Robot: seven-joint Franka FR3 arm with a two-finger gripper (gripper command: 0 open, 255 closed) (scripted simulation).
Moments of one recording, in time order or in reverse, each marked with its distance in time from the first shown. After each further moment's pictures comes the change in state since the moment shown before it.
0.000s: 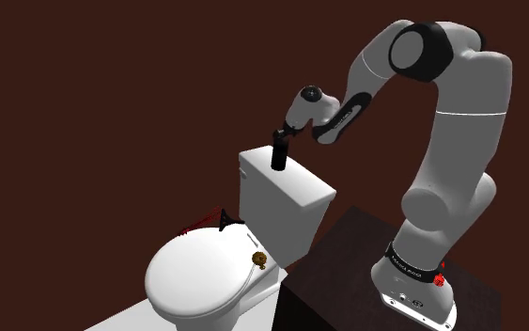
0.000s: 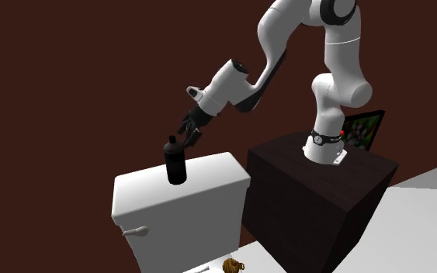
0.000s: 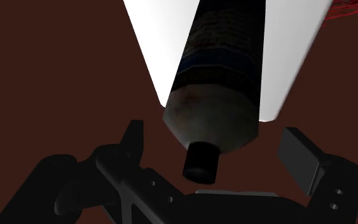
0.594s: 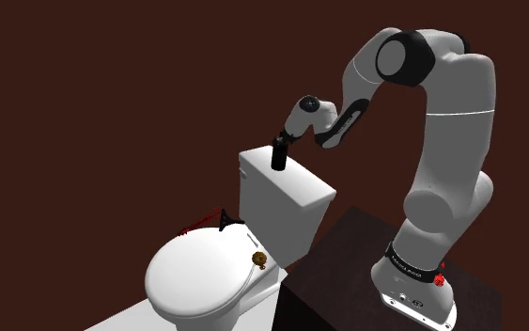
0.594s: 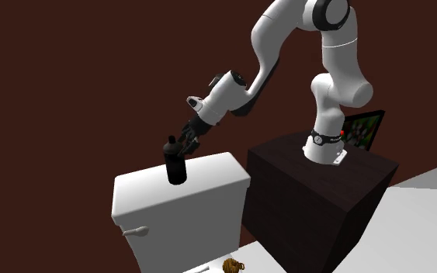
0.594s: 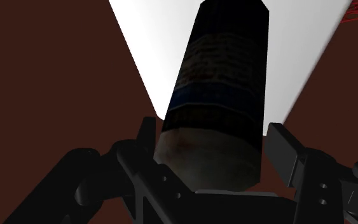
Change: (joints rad) arm 0.060 0.087 -0.082 0.055 -0.211 0.045 0.223
